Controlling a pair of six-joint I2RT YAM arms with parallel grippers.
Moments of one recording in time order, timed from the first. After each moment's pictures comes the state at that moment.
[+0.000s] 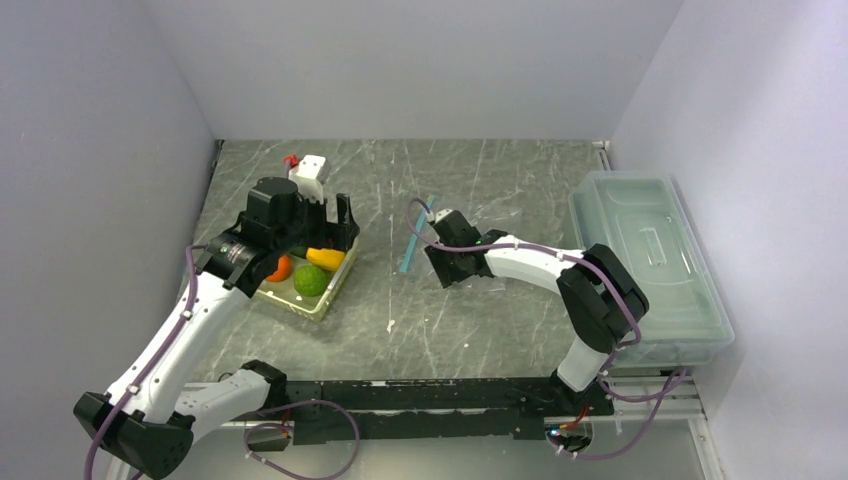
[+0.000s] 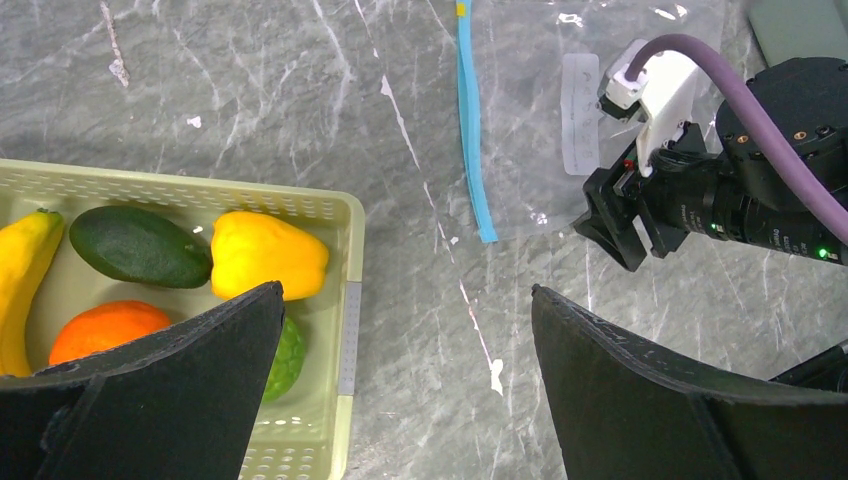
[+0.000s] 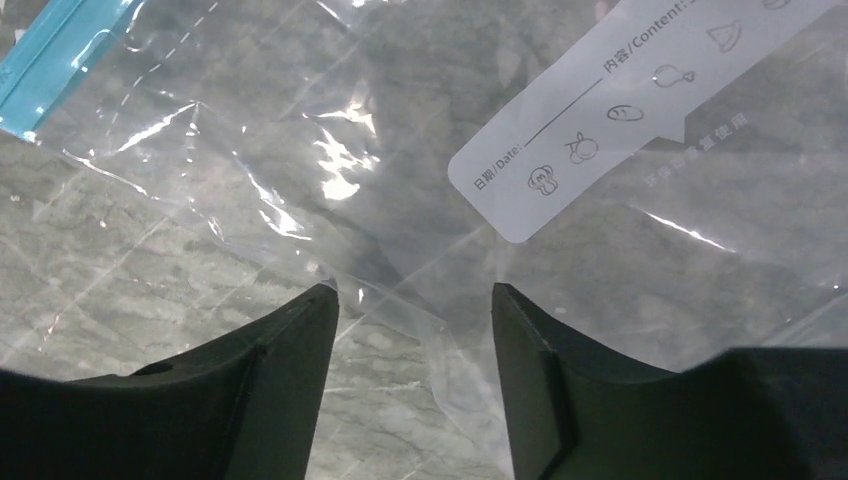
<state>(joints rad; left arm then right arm) -0.45 1.01 1.13 -0.63 0.02 -0.22 0.71 1.69 1.00 -0.35 0.13 0.17</state>
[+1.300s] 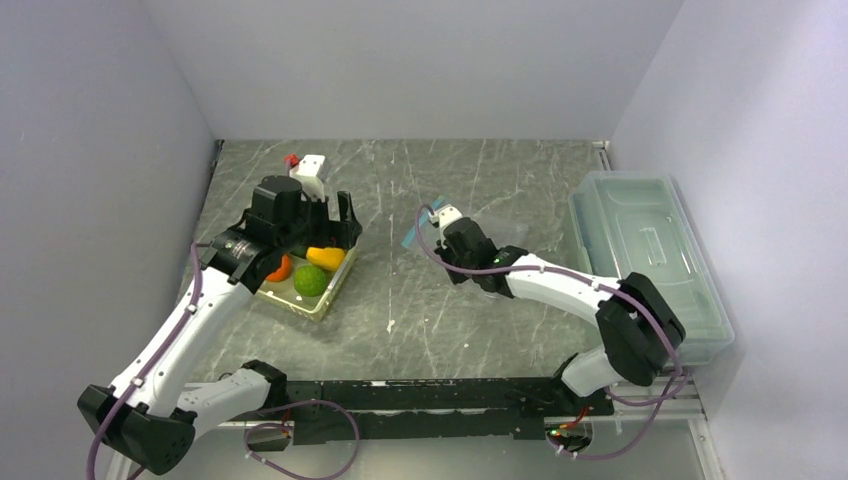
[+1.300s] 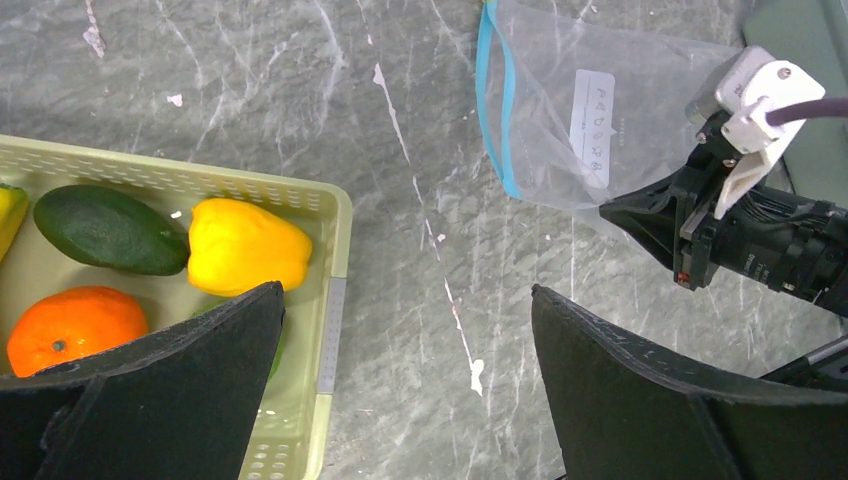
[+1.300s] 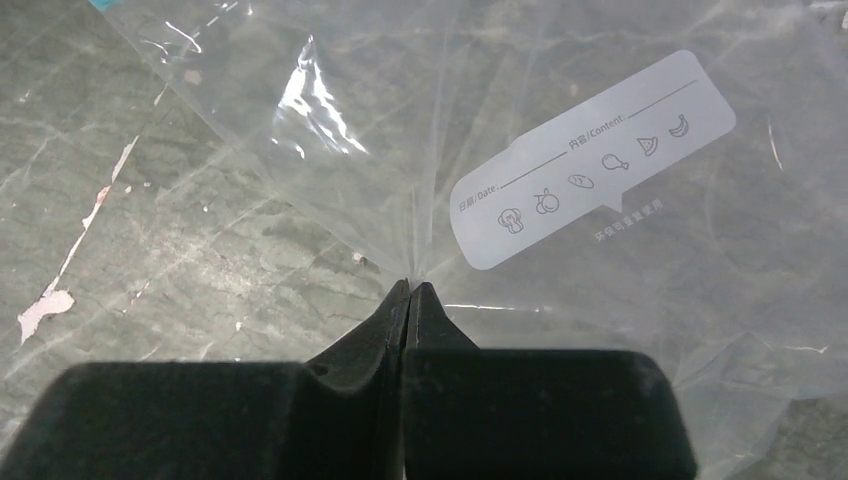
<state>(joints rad) -0.45 1.04 1.13 -0.63 0.02 -0.29 0.76 1.48 0.86 -0.20 0.17 0.11</state>
